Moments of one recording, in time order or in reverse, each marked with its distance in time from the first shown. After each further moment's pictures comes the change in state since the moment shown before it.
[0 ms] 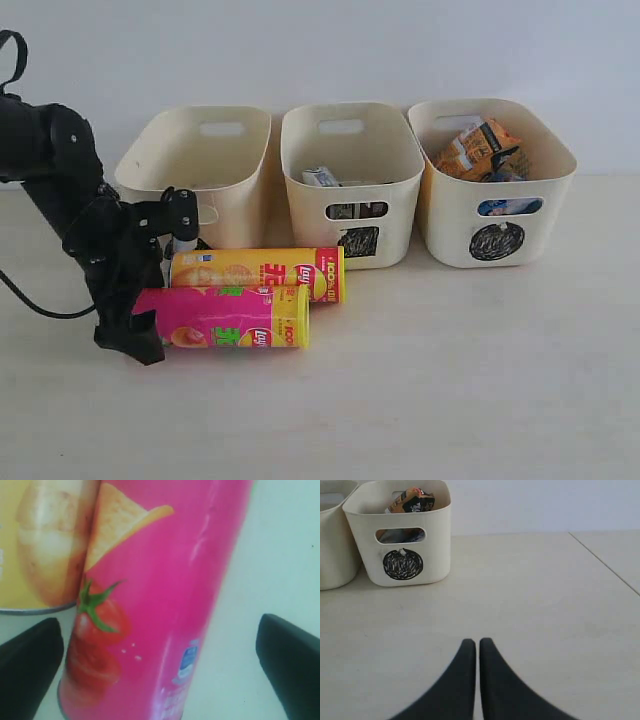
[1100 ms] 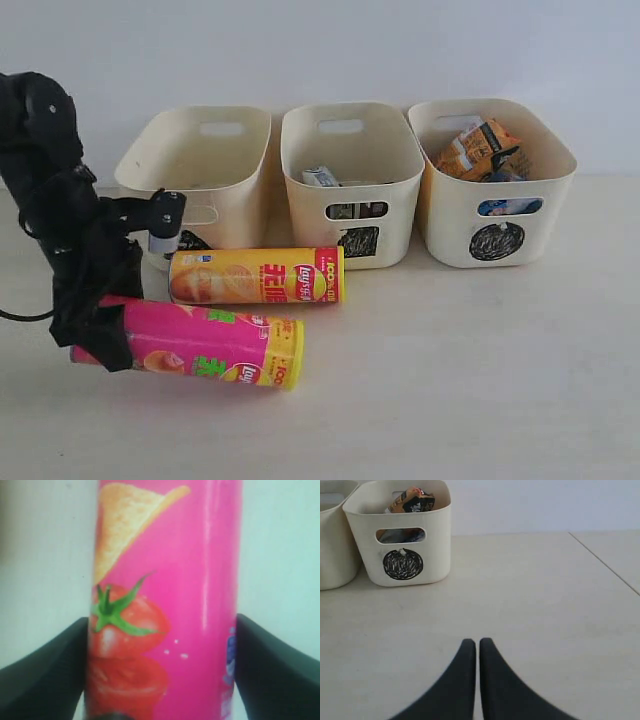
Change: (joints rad) left arm 0.000 -0.090 0.000 0.000 0.266 0.063; right arm 0.000 0.000 0.000 0.000 0.000 0.000
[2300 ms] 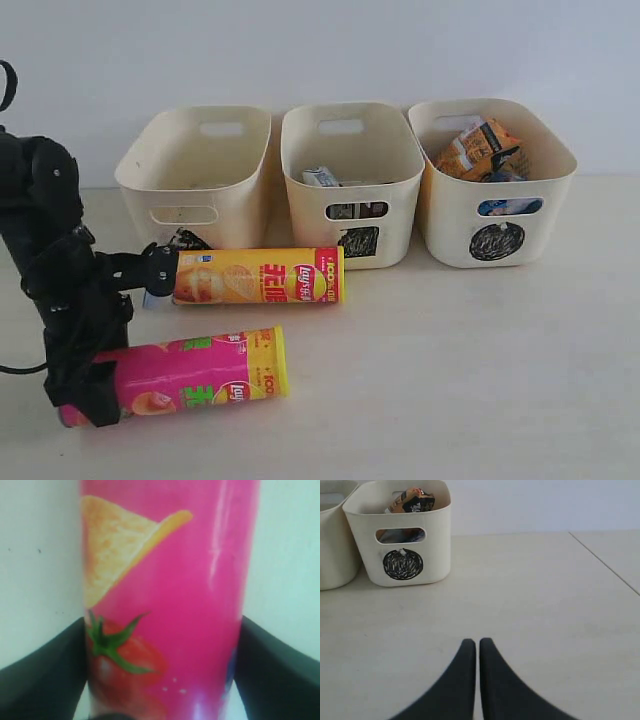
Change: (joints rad) left arm 0.000 0.025 0.165 0.038 -0.138 -0.058; right arm 0.000 0.000 0.000 0.000 0.000 0.001
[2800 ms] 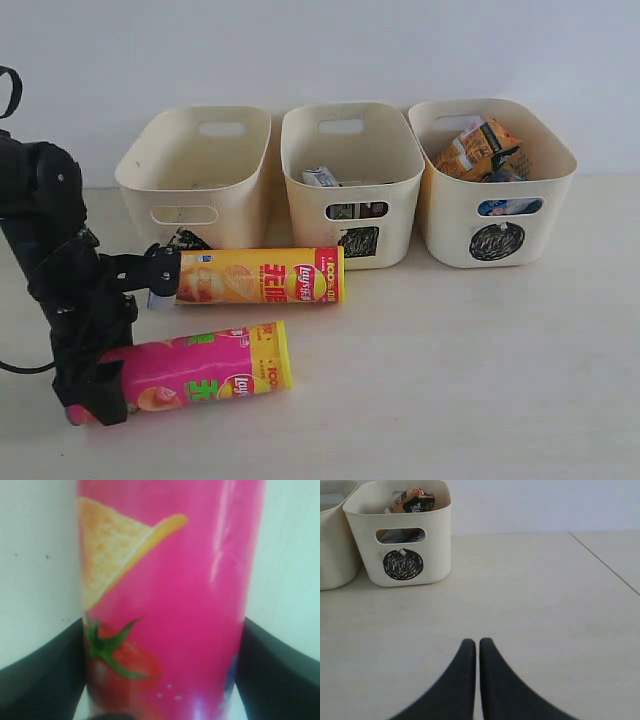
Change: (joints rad) left arm 0.000 0.018 0.000 -0.020 -0.031 -0.004; right arm 0.000 0.000 0.000 0.000 0.000 0.000
